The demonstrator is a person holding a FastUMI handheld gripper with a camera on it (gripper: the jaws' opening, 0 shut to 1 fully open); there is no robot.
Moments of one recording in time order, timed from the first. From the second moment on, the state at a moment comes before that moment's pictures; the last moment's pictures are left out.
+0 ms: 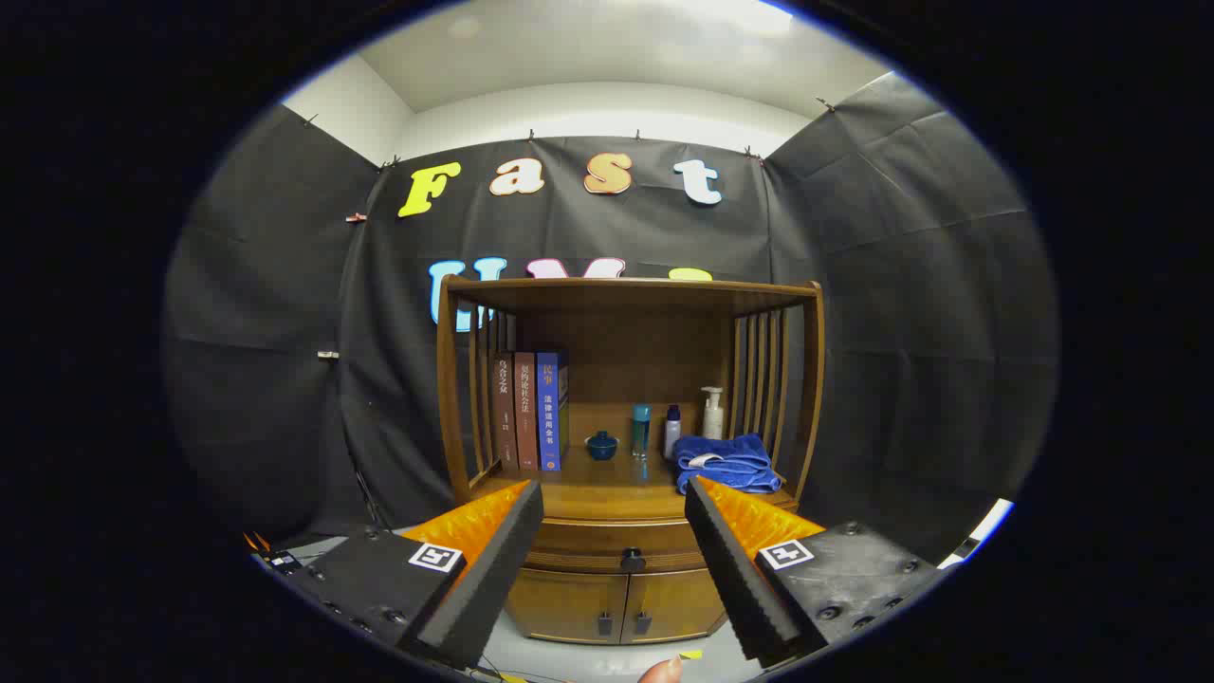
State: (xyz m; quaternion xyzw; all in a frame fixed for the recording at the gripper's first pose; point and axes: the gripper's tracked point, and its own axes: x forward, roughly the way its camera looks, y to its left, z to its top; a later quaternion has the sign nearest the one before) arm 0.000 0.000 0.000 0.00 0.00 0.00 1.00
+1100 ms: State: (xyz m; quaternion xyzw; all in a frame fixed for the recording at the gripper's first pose) arm 0.005 -0.003 0.016 0.00 -0.02 0.00 1.00
